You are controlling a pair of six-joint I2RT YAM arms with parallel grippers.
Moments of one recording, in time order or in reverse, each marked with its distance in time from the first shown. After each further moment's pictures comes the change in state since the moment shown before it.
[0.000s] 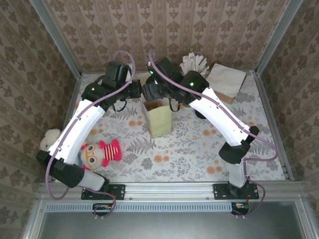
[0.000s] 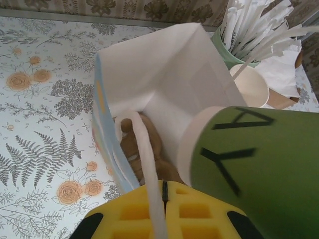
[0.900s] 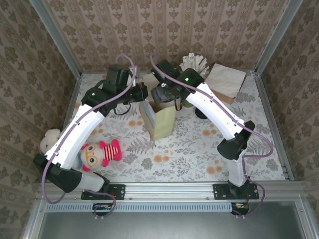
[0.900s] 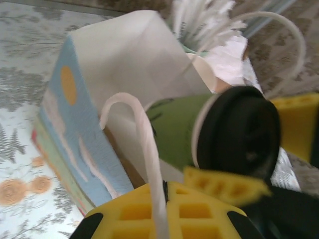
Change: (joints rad) left arm -0.061 -0.055 -0.061 0.074 0.139 -0.079; right arm -0.107 0.019 -0.107 -0.092 -0.005 -0.014
